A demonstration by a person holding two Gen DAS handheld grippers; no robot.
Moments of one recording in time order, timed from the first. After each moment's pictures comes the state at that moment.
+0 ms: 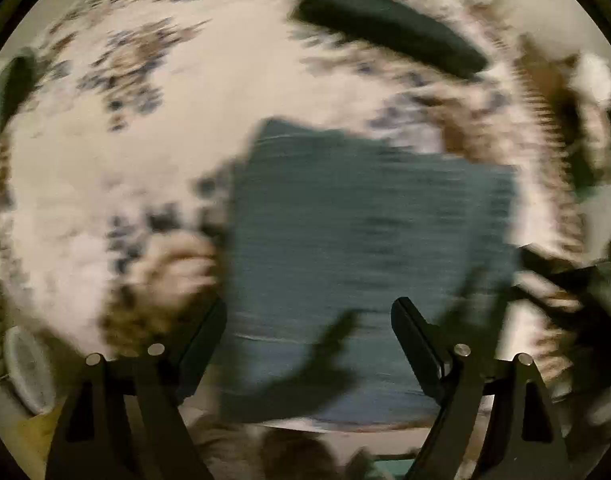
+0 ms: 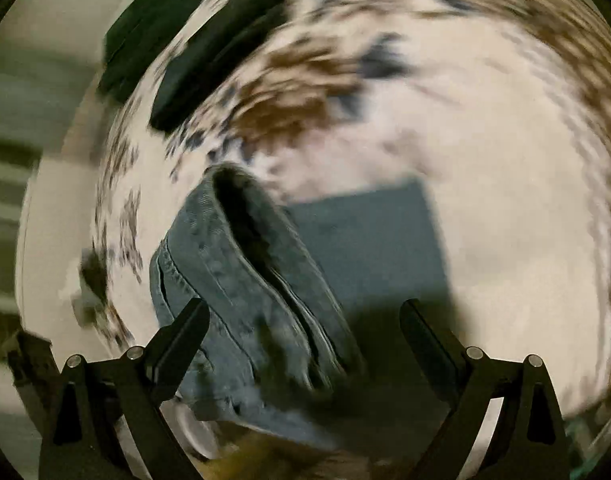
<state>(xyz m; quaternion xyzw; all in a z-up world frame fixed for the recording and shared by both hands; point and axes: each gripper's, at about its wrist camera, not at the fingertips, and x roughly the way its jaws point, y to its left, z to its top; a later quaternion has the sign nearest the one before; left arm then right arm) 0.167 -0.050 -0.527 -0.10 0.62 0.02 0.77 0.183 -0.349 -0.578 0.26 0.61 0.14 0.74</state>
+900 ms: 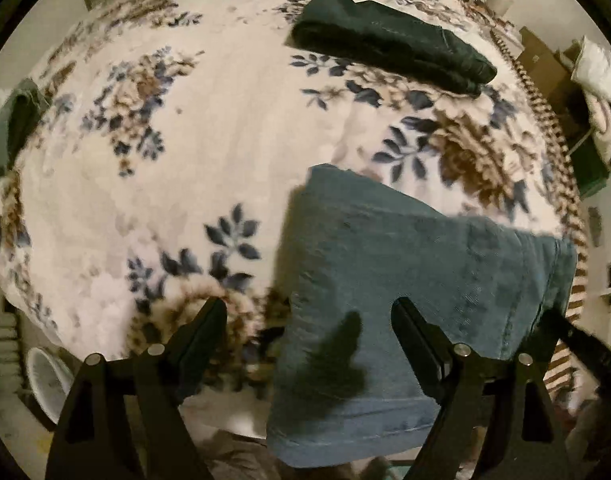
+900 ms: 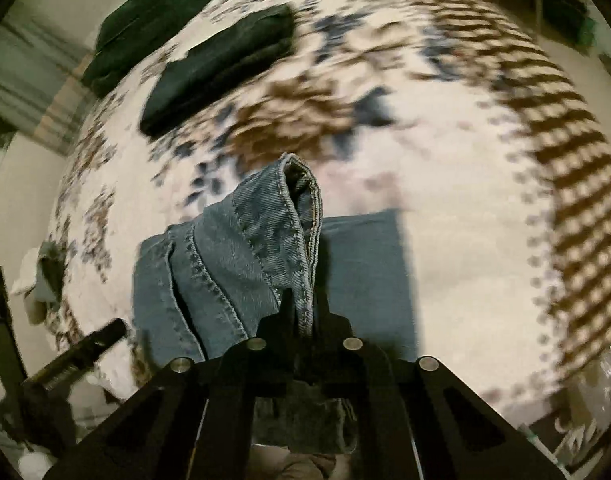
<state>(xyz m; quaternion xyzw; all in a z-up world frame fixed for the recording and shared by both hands) 0.180 -0.071 -0.495 -0.09 0.61 0.01 0.79 0.131 -0.377 -0.517 0.22 0.57 0.00 0.79</state>
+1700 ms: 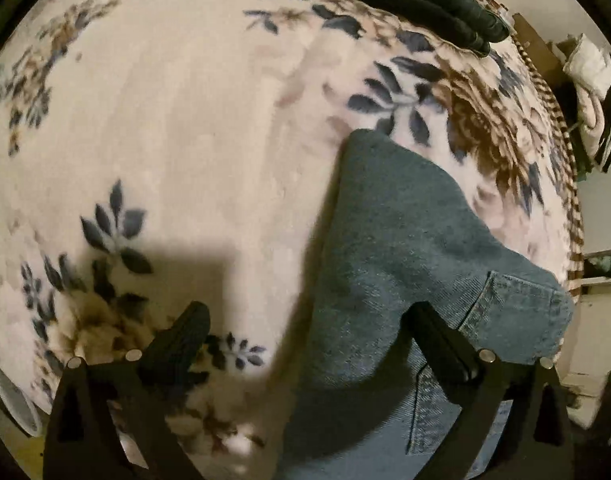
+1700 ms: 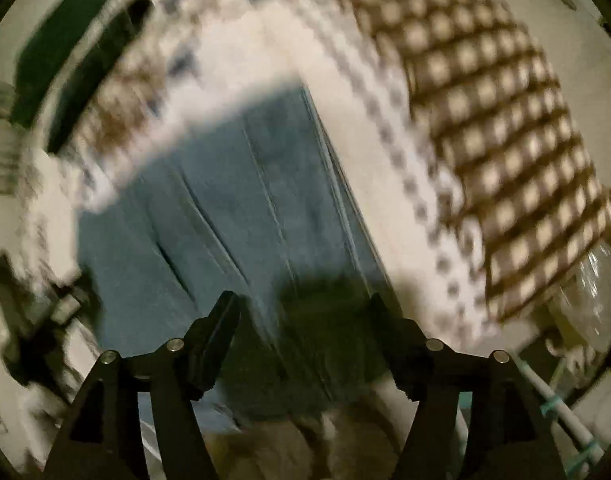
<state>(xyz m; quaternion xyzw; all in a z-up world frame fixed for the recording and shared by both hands) 0.224 -0.098 -0.578 -0.13 0.65 -0.05 0.75 0.066 -0.473 -0.587 0.27 0.67 -0.08 0.69</state>
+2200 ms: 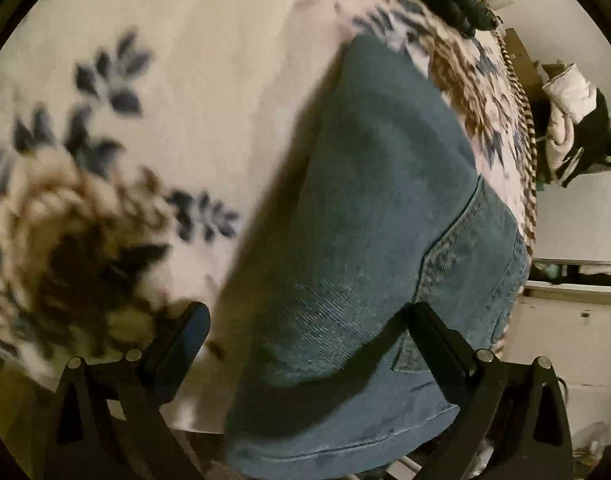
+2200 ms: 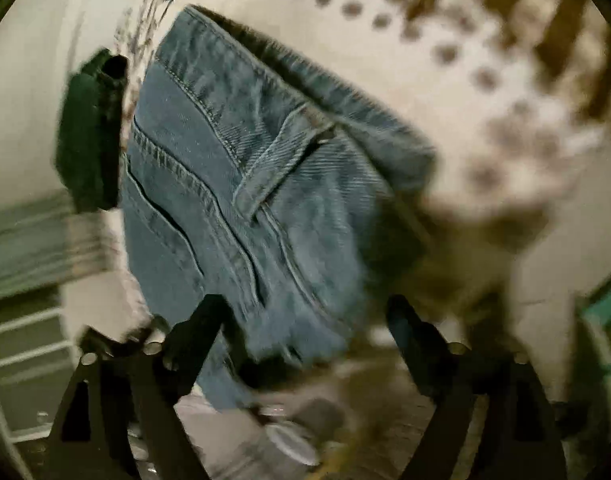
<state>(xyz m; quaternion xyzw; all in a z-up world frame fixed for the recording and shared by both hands) 0.166 -0.091 -0.600 -0.25 0.68 -0.11 0.68 -0.010 -0.474 -0.653 0.55 0.54 -0.01 0.63</state>
